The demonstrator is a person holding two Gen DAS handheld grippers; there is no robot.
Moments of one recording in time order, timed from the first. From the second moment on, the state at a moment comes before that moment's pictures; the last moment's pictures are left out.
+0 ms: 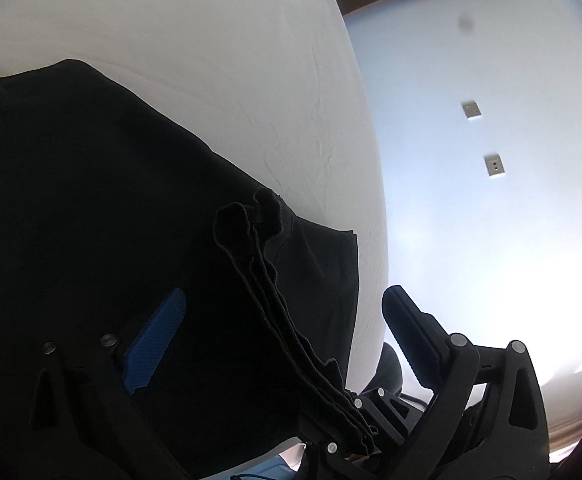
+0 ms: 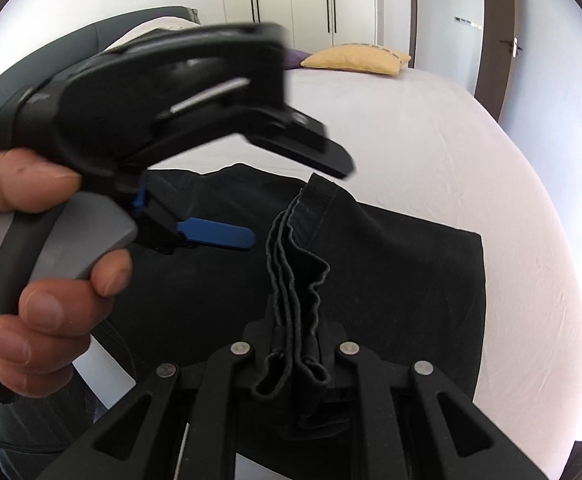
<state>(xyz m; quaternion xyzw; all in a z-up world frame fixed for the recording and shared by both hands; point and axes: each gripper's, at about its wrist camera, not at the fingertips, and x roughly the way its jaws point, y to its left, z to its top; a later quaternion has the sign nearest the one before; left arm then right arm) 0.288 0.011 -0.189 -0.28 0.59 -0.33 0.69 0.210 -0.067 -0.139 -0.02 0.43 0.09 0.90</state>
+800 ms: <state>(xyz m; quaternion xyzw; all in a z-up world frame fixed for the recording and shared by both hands) 0.344 0.062 -0.182 -0.07 0.63 -0.33 0.70 0.212 0.060 -0.157 -0.16 0.43 0.19 0.87</state>
